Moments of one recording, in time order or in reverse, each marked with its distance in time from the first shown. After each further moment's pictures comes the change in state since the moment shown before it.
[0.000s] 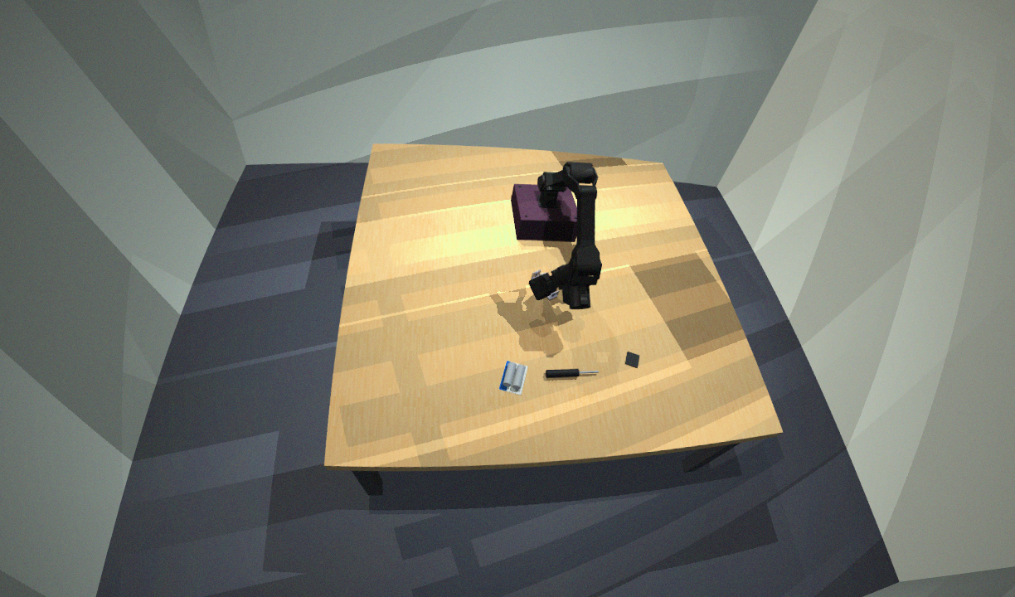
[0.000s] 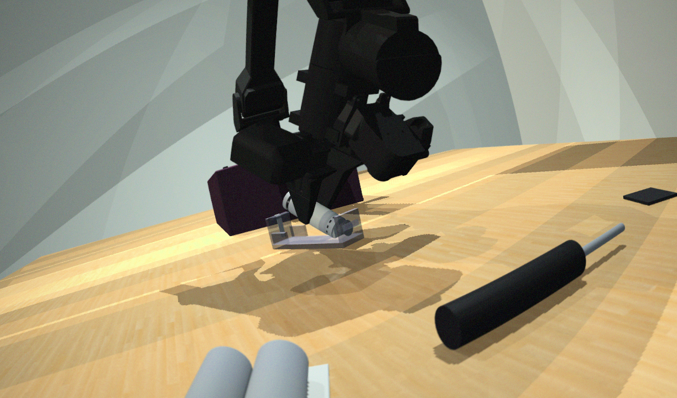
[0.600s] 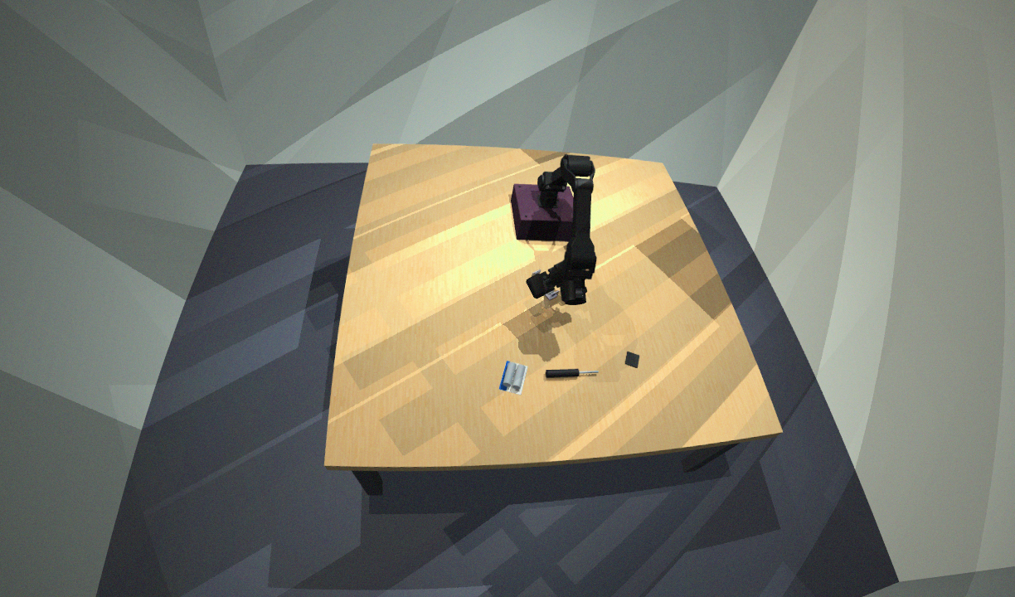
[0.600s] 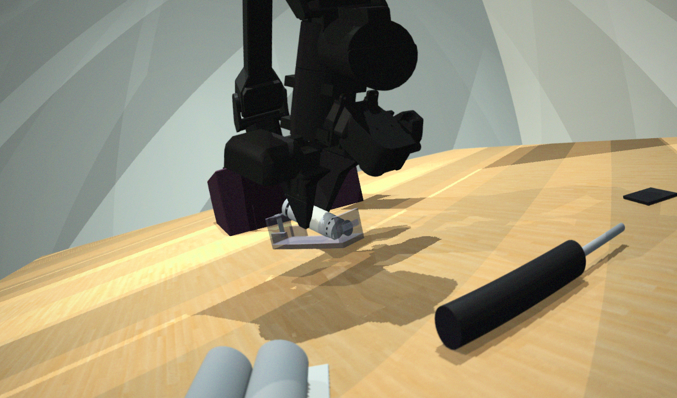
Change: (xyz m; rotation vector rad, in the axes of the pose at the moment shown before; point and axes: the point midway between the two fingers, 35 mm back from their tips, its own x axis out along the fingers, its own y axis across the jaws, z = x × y) arm 0.005 -0.001 -0.002 0.005 -0.092 0.016
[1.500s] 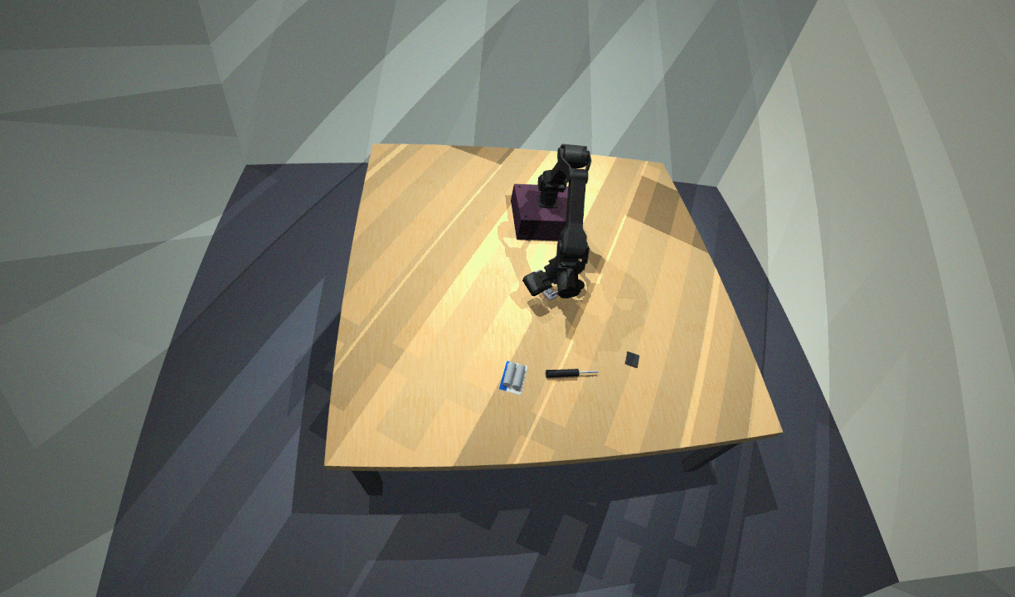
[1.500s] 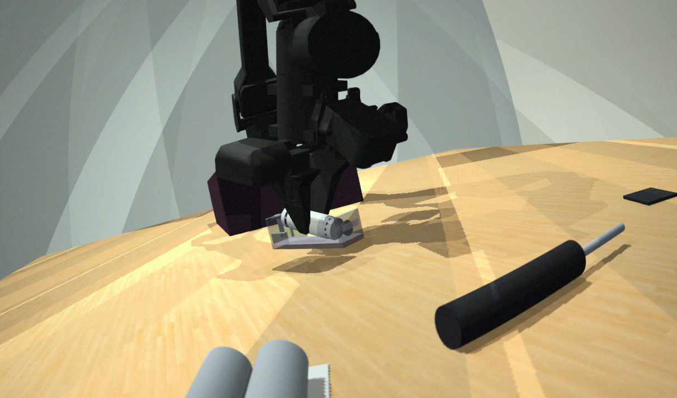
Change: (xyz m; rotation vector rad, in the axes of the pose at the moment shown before) arm 0.007 -0.001 -0.004 -0.001 -0.143 0.014
